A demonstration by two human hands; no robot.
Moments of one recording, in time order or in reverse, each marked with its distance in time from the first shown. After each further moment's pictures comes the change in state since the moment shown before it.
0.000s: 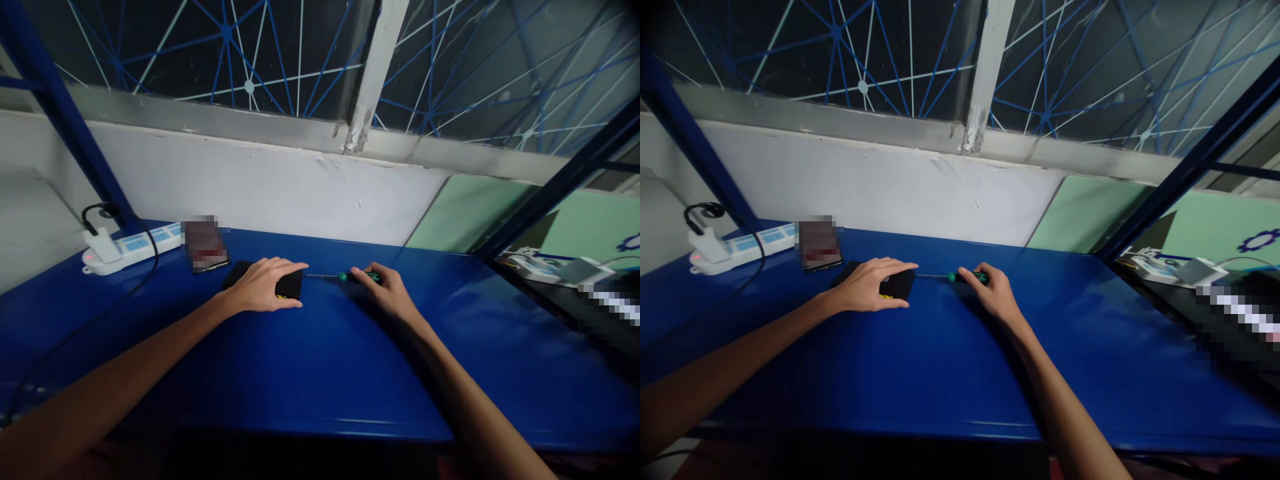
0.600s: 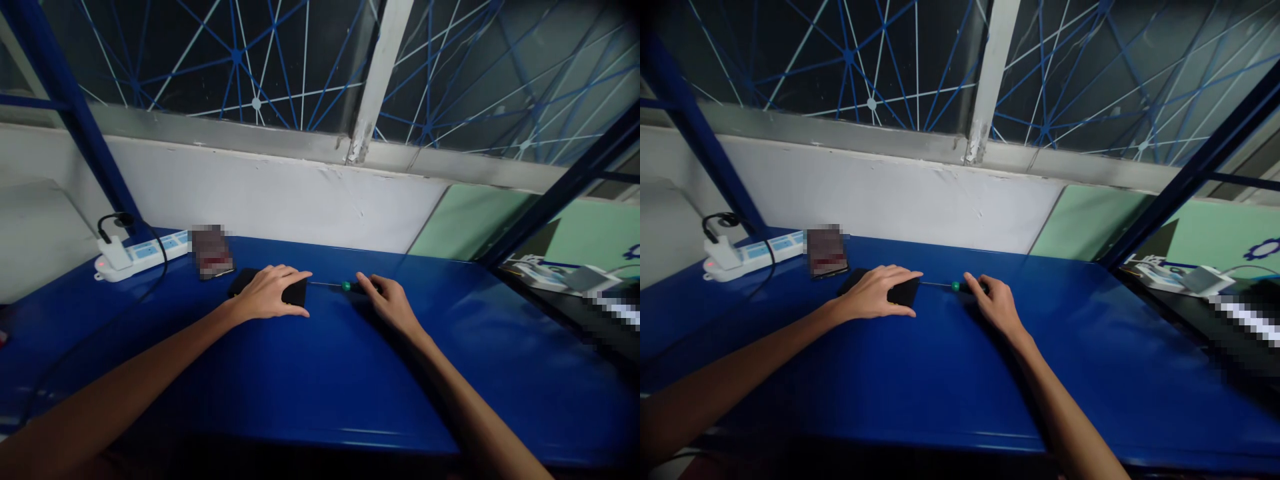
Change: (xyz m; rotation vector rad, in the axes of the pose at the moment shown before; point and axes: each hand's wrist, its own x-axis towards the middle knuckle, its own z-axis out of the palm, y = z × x) left_hand 0.001 0.000 0.004 0.026 0.000 0.017; right_hand -0.004 -0.006 0.003 -0.129 0.042 -0.021
